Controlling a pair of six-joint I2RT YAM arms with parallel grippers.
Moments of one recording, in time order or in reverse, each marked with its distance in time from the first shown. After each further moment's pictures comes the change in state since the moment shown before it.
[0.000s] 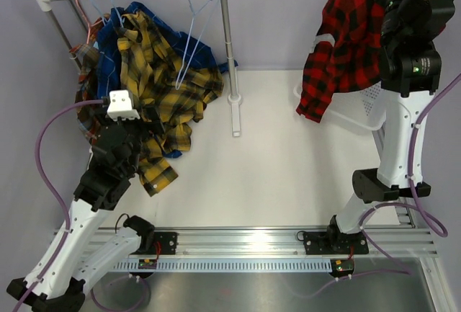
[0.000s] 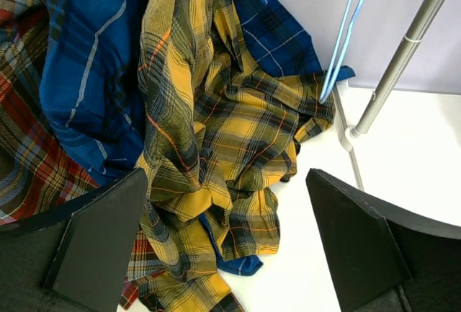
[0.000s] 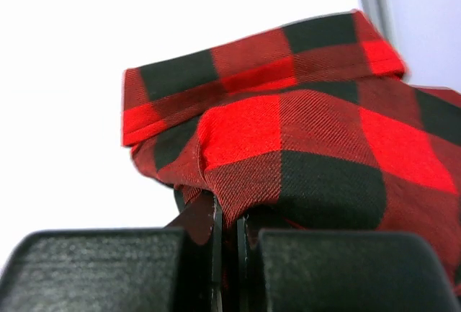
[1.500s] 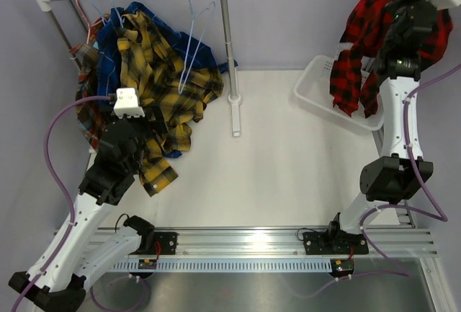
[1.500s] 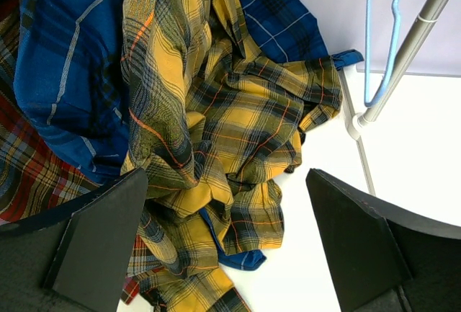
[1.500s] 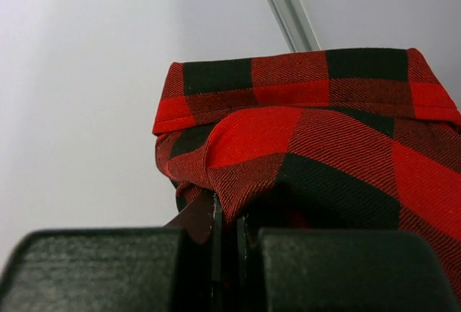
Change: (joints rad) left arm 0.002 0.047 -0.004 0.000 -0.001 -0.001; right arm -0.278 0.010 -0.560 0.695 -0.091 0.065
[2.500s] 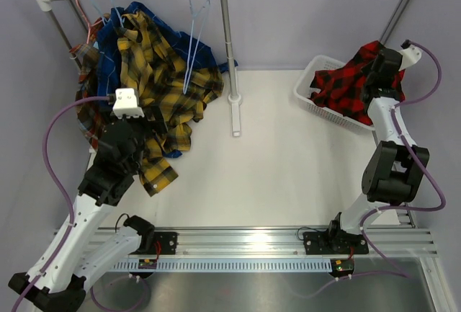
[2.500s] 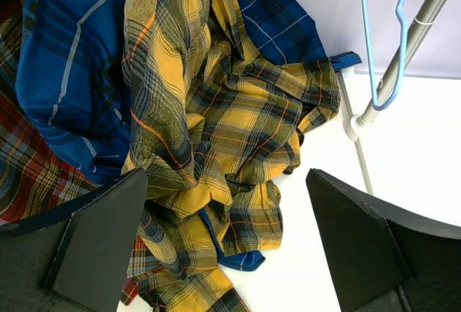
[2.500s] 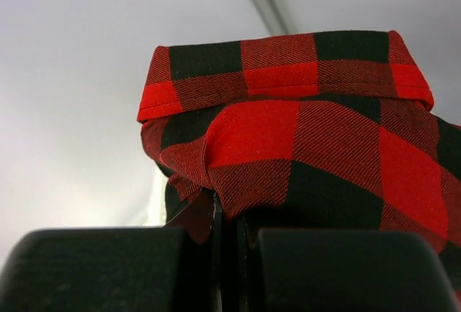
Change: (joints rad) left arm 0.000 -0.007 0.000 0.000 0.004 -0.001; right arm -0.052 -0.031 -0.605 -0.035 -0.024 0.152
